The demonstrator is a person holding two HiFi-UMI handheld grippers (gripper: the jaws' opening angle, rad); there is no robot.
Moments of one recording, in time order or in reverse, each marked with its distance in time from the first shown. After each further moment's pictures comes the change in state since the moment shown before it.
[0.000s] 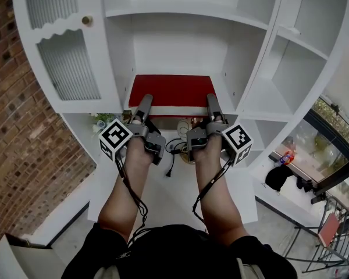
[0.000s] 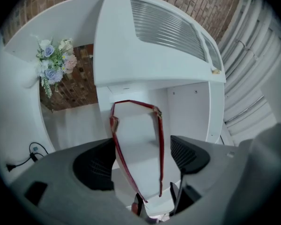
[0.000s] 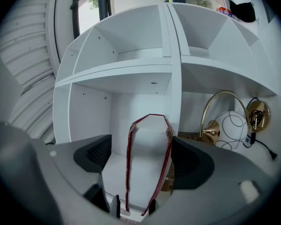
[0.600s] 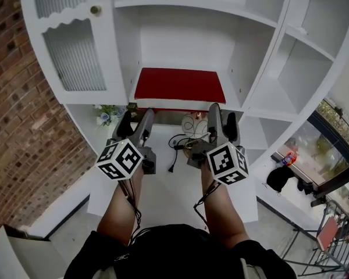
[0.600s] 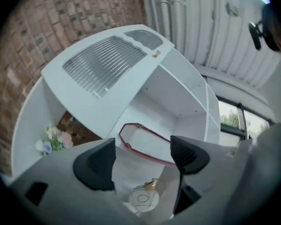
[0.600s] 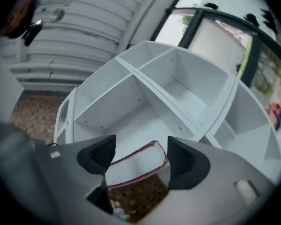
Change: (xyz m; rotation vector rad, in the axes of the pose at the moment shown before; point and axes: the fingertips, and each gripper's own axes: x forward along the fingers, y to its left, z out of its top) left arm -0.065 -0.013 0.012 0.824 -0.026 0.103; right arm -0.054 0.041 0.007 -0.863 -0.192 0.058
